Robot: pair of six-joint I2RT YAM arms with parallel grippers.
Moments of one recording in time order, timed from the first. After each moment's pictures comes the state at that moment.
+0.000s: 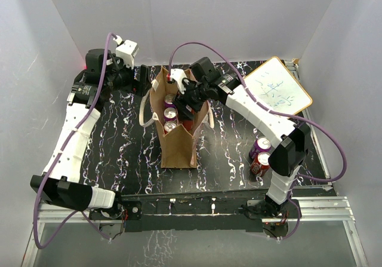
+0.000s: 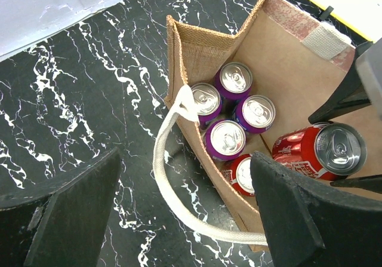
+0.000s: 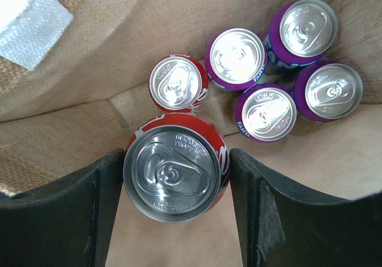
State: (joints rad) left arm -0.21 1.36 1.59 -0.73 0.30 0.12; right arm 0.69 1.80 1.86 -0.89 -0.42 -0.34
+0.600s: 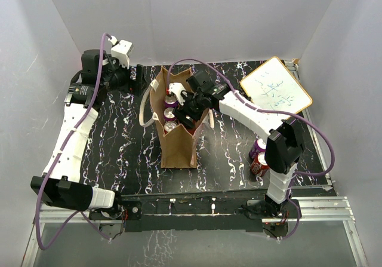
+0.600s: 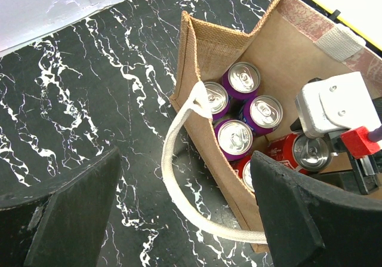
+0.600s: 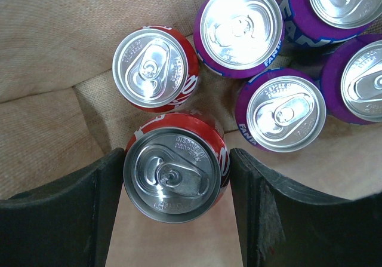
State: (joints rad) left arm -0.16 1.35 1.57 -0.72 0.32 0.11; right arm 0.69 1.84 1.67 -0.77 -0.39 -0.37
